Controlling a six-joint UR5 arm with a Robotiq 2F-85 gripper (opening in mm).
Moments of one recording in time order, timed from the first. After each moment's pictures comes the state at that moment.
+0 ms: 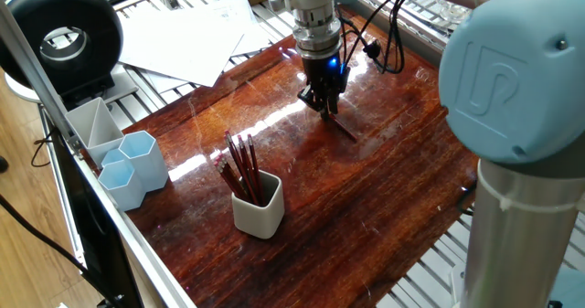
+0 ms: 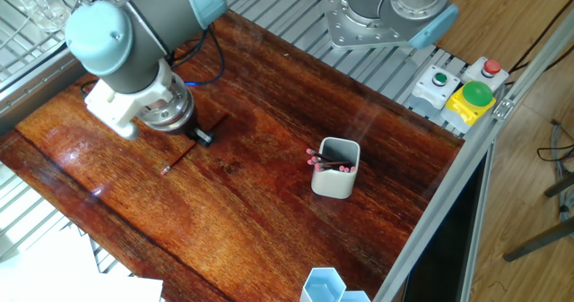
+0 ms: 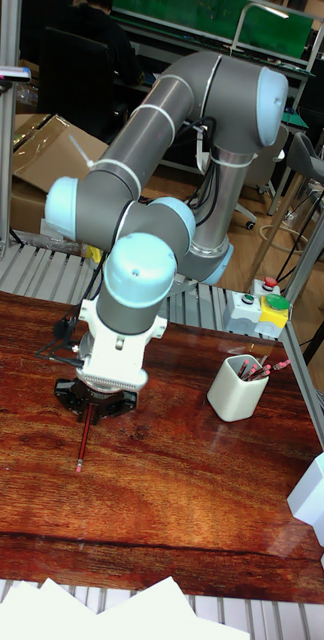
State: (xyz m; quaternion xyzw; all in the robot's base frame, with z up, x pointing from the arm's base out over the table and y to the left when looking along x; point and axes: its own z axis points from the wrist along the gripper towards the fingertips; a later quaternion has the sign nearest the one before) arm 0.540 -0.073 0.001 0.01 -0.99 0.02 0.12
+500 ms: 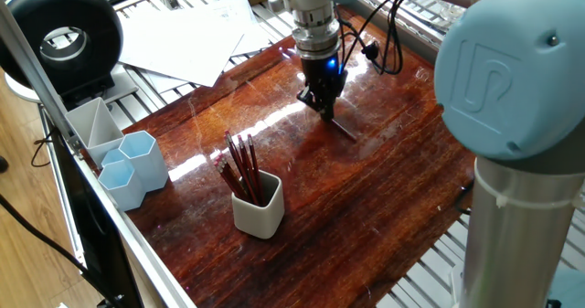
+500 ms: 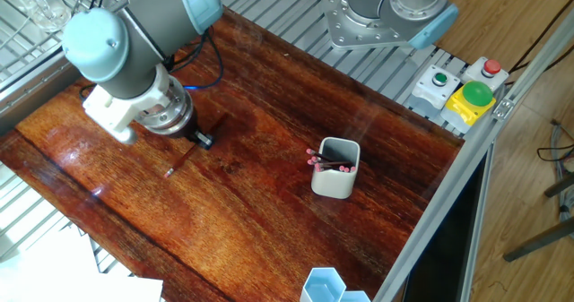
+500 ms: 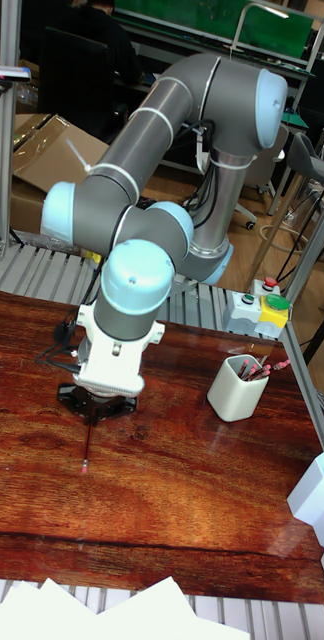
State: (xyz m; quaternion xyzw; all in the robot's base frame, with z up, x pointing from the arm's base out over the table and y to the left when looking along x) arm 0.541 -0.077 0.002 -0.01 -0.99 0.04 0.13
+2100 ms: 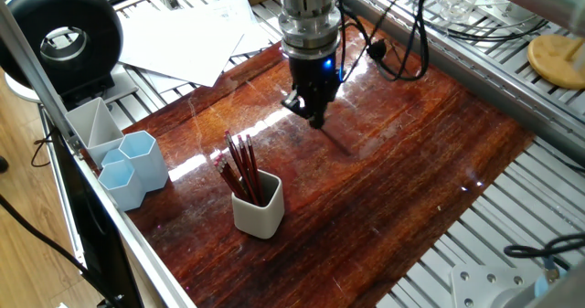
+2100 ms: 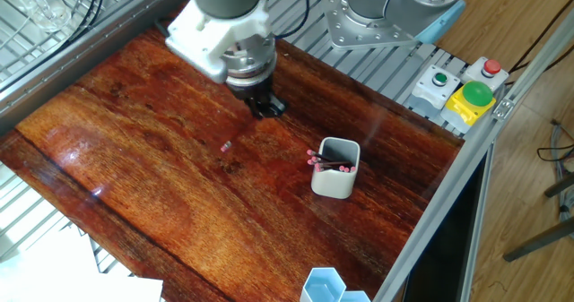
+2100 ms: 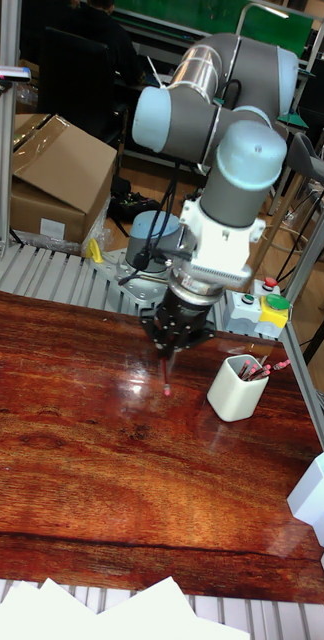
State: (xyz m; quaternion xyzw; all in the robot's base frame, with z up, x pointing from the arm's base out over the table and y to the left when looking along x) arm 0.475 0.047 0.119 0.00 -1.00 0.00 0.06
